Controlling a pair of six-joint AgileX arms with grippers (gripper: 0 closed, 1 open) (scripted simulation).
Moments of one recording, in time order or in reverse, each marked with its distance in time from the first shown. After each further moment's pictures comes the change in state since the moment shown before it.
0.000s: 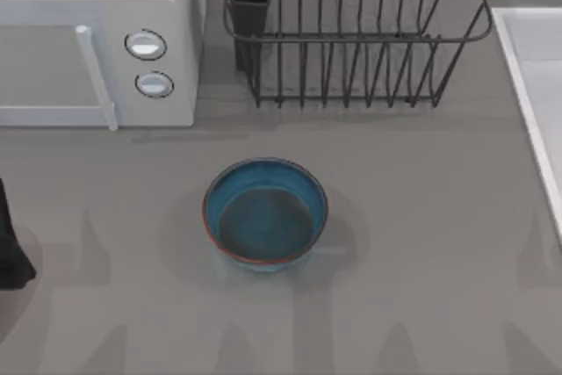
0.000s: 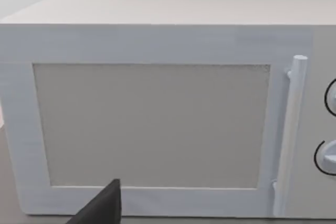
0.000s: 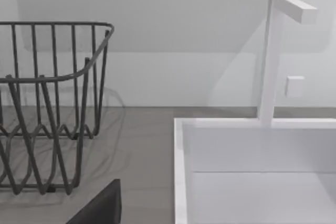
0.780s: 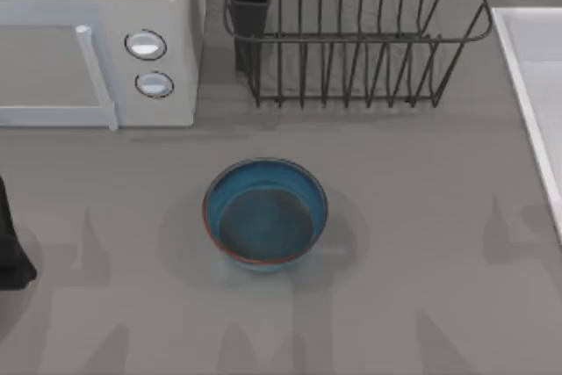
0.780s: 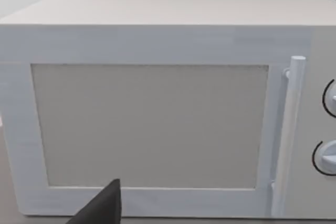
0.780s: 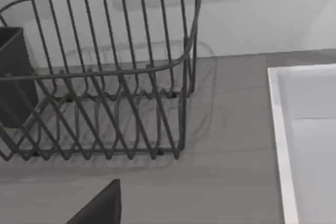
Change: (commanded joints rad) left arm 0.000 0.000 0.000 0.000 0.000 0.000; right arm 0.149 0.351 0.339 -0.197 -0.034 0.161
